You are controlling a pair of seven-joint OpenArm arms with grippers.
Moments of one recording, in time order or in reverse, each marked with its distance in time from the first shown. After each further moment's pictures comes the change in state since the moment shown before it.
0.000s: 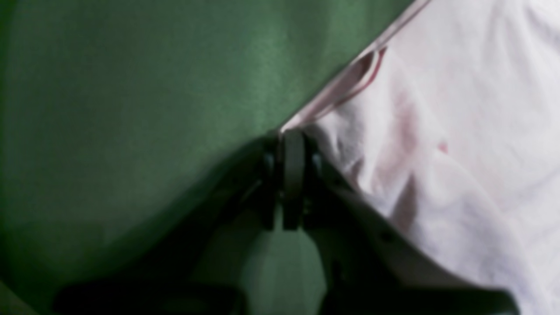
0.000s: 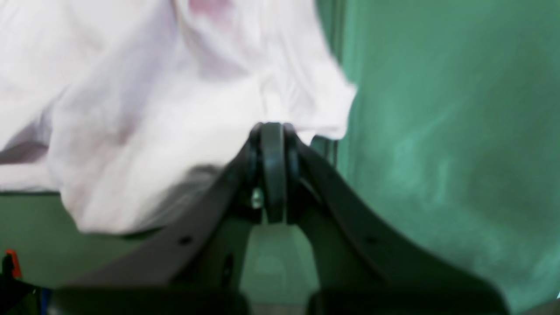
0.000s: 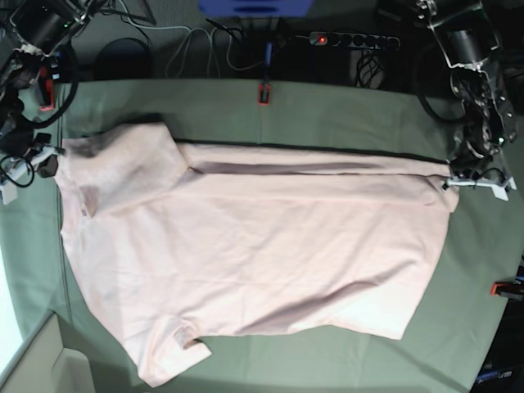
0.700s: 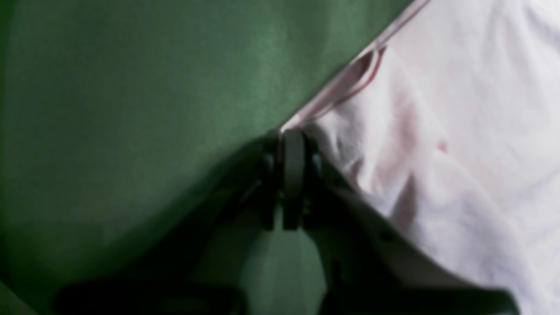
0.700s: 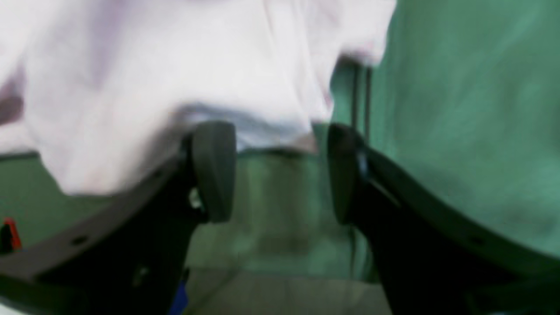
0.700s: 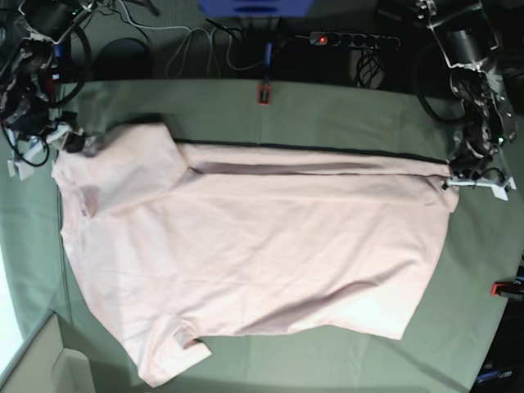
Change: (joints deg) left arm 0.0 0.2 0.0 0.0 0.0 0.0 -0.1; right arm -2.7 -1.6 0.0 -5.6 -0.1 0.0 -0.6
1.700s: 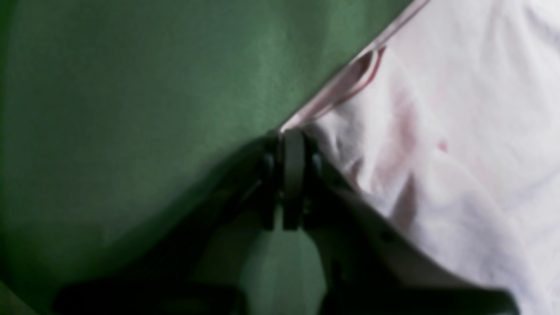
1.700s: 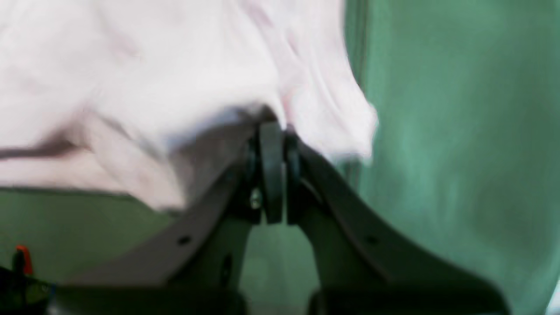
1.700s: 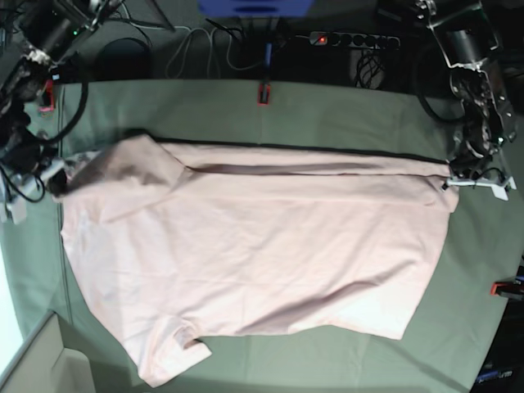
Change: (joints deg) left arm 0.0 0.0 0.0 0.0 0.0 0.0 -0.1; right arm 6.6 -1.0 -4.0 12.3 0.0 0.0 -4.5
